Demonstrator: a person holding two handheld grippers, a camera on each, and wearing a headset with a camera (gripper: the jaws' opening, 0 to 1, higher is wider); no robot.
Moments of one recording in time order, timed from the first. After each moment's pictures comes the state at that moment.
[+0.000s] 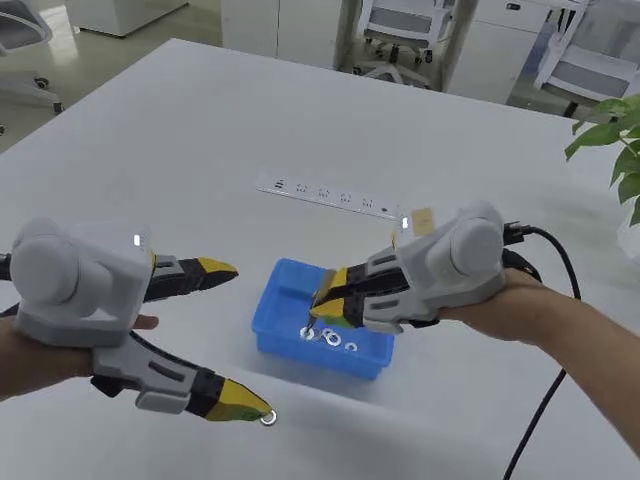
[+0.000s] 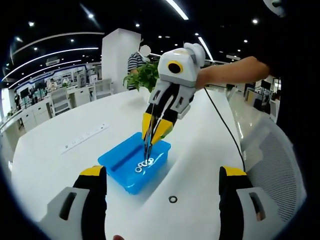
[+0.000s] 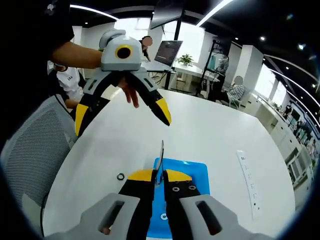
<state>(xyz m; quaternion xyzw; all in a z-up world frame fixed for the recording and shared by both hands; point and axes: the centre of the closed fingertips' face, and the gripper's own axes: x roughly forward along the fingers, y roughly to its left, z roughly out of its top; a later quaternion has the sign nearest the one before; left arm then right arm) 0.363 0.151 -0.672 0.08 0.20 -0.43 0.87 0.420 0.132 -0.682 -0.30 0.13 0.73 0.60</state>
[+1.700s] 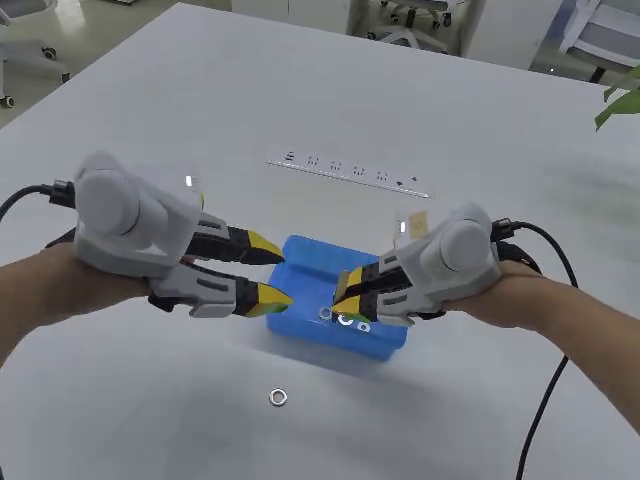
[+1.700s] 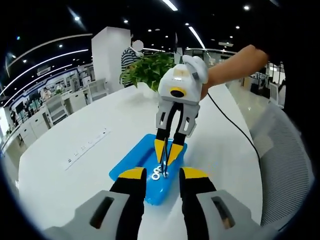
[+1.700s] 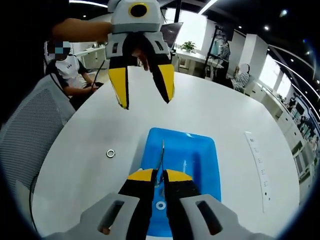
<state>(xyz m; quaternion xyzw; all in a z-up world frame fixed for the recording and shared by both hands) 0.419 0.148 -0.677 0.15 0.21 -0.45 0.85 0.440 0.125 -0.745 -0.34 0.17 0.72 0.58</state>
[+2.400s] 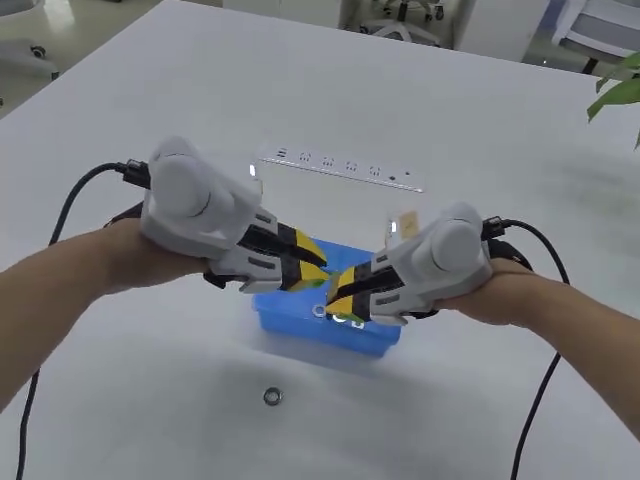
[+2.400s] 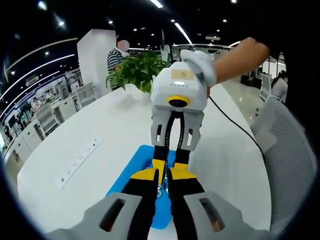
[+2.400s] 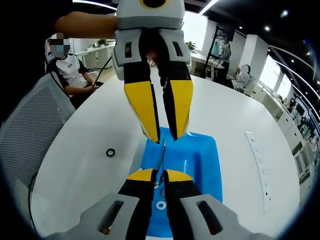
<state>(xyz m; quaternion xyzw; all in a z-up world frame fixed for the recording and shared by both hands) 0.444 0.108 -0.682 0.18 0.20 -0.49 0.83 0.440 0.124 -0.747 -0.34 0.17 0.73 0.58</state>
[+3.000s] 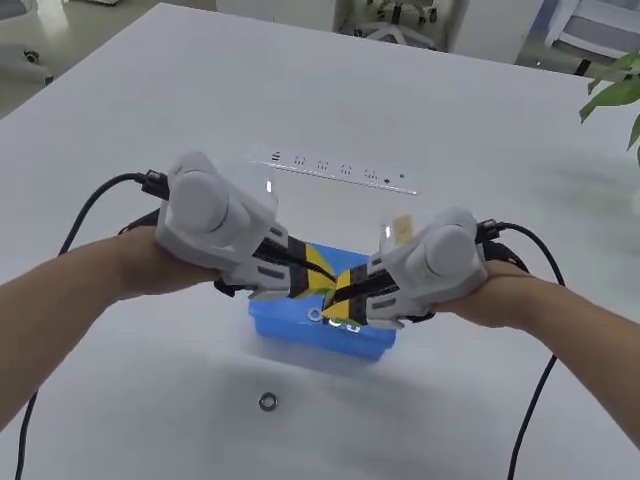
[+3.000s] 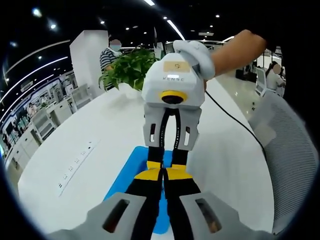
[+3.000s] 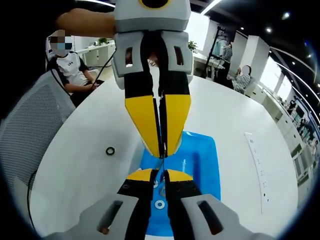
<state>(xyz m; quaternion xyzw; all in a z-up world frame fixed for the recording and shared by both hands) 0.443 0.100 -0.689 0.20 0.20 -0.51 0.81 0.440 0.123 -0.747 -0.34 0.17 0.72 0.57</state>
